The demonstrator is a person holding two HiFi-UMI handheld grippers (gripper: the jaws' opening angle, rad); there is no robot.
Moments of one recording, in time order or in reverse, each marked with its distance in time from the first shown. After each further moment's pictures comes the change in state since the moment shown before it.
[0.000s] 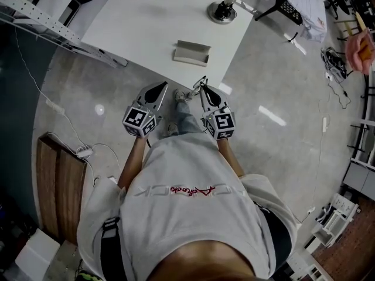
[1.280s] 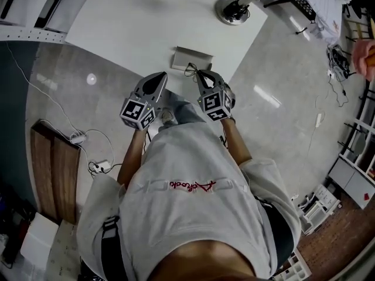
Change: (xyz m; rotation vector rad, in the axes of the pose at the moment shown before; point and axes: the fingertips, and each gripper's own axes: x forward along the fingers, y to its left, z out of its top) left arm 0.086 0.089 -0.014 -0.151 0.063 0.050; right arm 0.139 -0.058 -0.052 -0.417 0.453 0.170
